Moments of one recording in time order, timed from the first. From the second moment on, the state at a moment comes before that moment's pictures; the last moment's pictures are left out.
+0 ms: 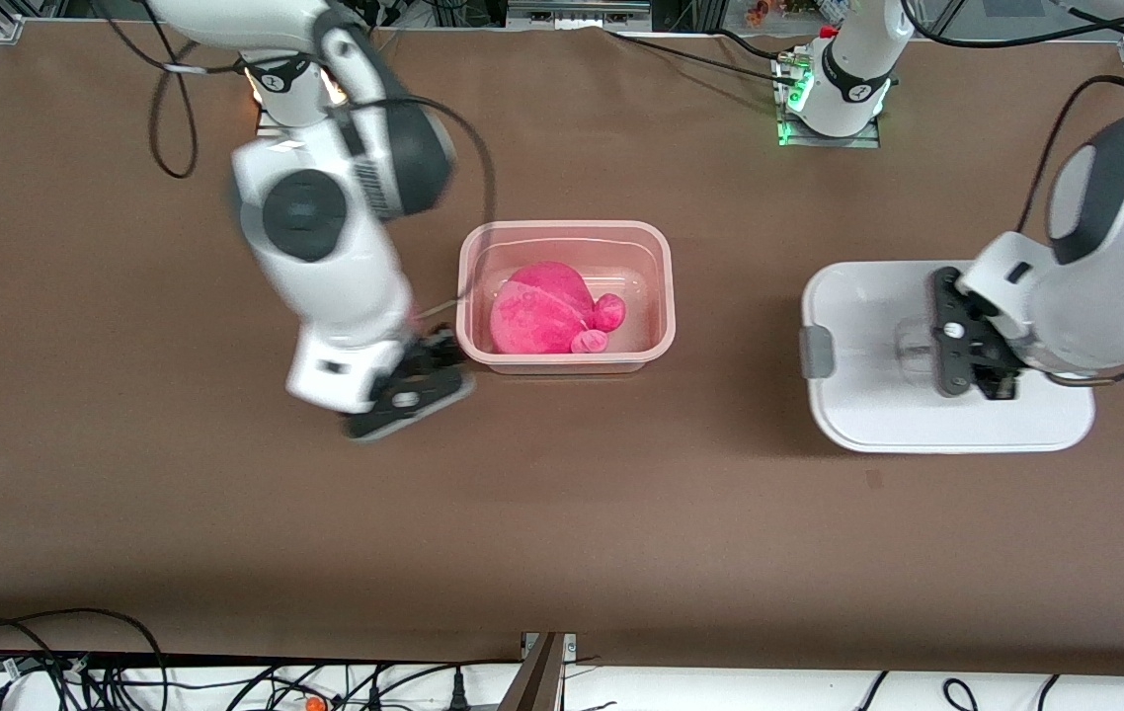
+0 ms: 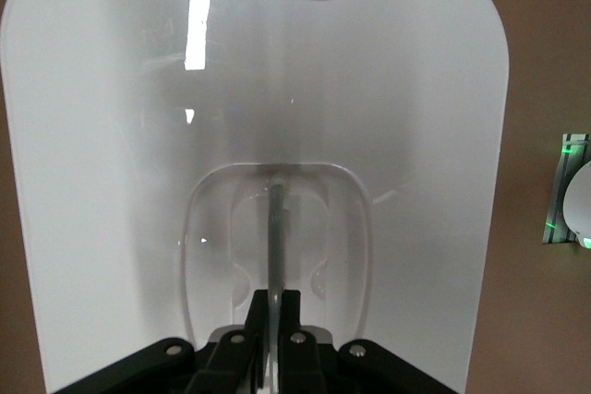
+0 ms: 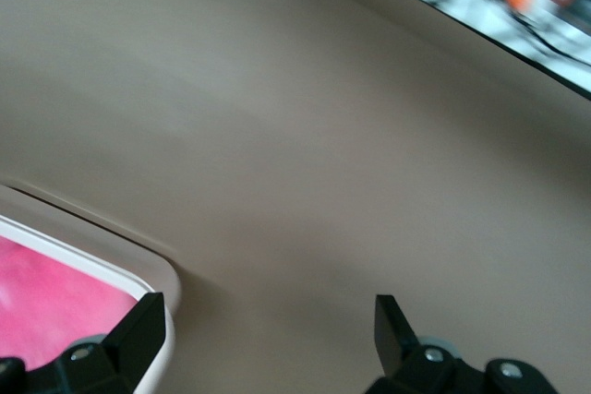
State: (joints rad) left arm 0.07 0.49 -0.36 -1.18 0.21 1.40 1.32; right arm 0.50 0.60 -0.10 -1.03 -0.01 1.72 0.00
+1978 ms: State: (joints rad) left arm -0.59 0.72 -0.34 -1.21 0.18 1.75 0.57; right arm 0.16 0.09 -0.05 -1.50 0.02 1.64 0.11
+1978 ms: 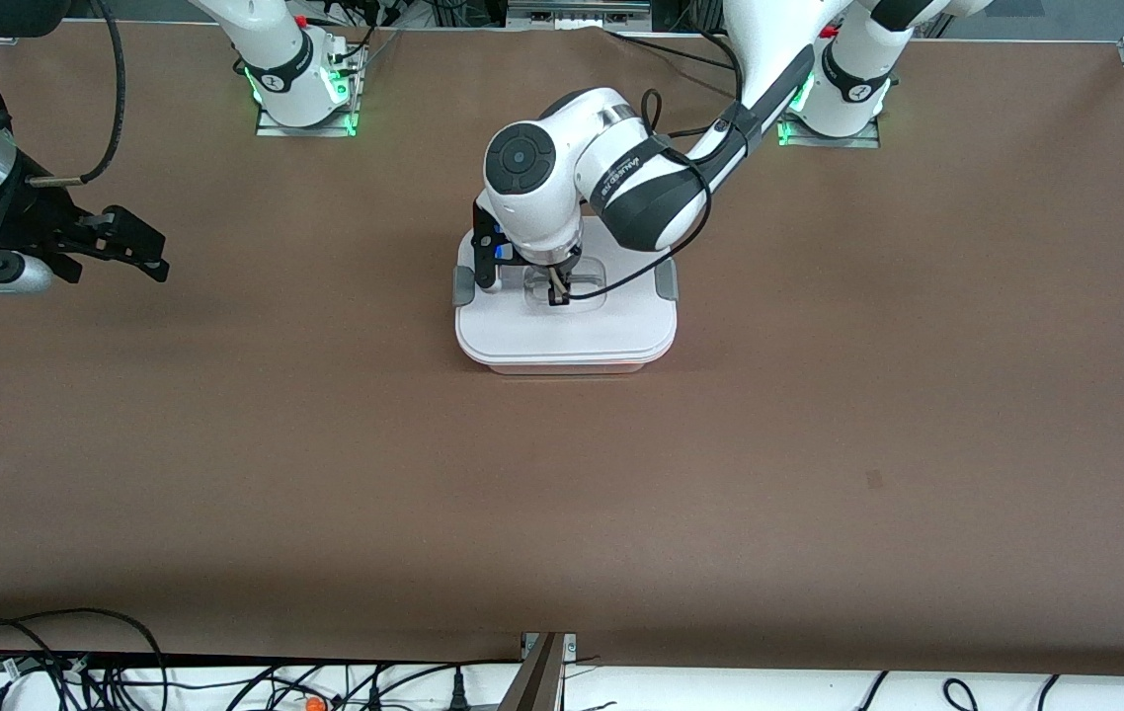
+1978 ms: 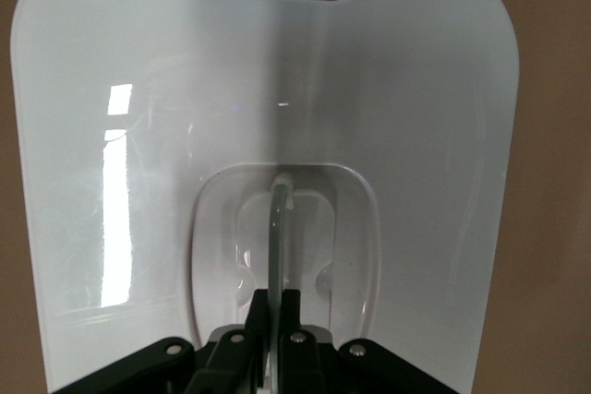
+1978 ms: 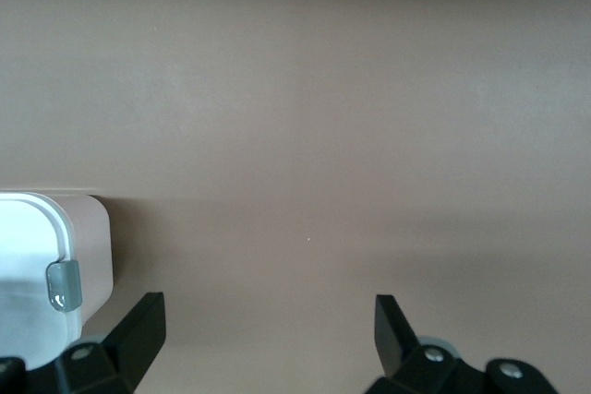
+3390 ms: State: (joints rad) left arm -0.42 0.69 -0.21 -1.13 0.23 1.67 0.54; right arm 0.15 0.10 -0.05 -1.51 0.01 1.56 0.07
